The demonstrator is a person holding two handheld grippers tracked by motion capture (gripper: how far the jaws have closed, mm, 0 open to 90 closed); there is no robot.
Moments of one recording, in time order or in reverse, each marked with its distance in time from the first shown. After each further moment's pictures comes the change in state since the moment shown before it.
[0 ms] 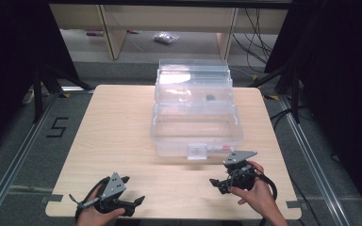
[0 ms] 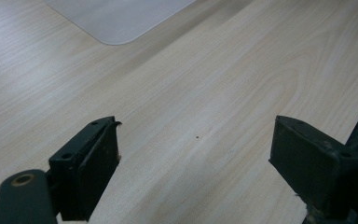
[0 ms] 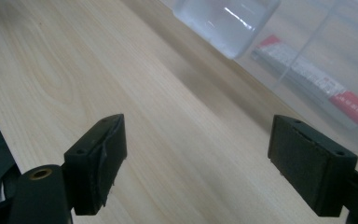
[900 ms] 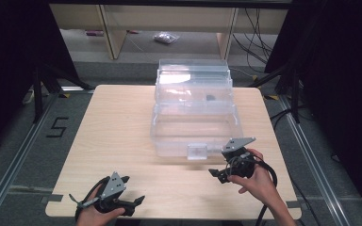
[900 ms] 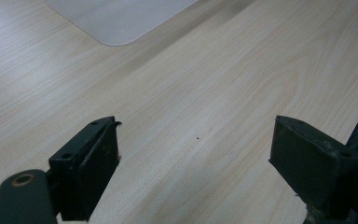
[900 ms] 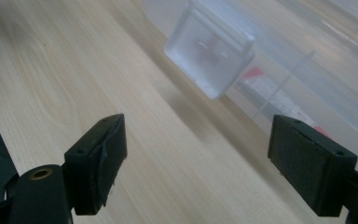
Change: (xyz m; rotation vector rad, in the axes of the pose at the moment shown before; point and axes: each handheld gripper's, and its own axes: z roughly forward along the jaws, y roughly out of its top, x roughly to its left) left arm 0.001 0.000 0.001 -0.011 -0.006 -0.007; right arm -0.011 0.033 -0.011 0.018 0.004 -0.033
